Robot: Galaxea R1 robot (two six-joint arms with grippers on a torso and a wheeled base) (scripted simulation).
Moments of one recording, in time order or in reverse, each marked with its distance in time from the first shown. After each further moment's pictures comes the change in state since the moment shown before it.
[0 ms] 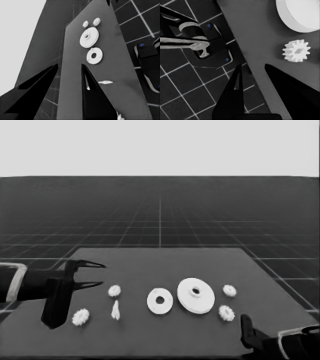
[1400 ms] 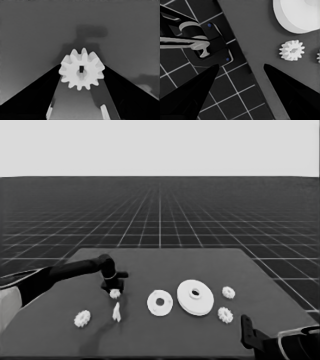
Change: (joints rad) left arm 0.510 0.825 -1.319 -0.056 0.668 -1.216; right arm -0.006 0.000 -0.003 0.000 0.000 0.000
